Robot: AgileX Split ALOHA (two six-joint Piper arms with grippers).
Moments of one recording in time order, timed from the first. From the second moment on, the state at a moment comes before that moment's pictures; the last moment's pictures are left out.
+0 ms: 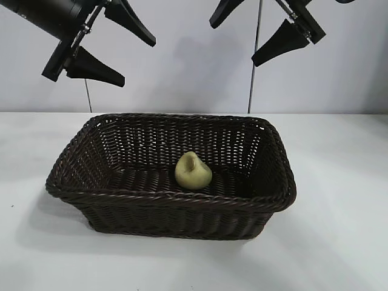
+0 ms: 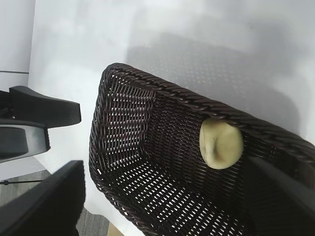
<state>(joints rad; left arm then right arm) -0.20 1.87 -1.43 -1.03 0.95 0.32 0.16 1.96 -1.82 0.69 1.18 -0.18</state>
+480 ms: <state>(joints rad) -0.20 1.87 -1.43 -1.03 0.95 0.32 0.16 1.96 -1.82 0.69 1.06 -0.18</state>
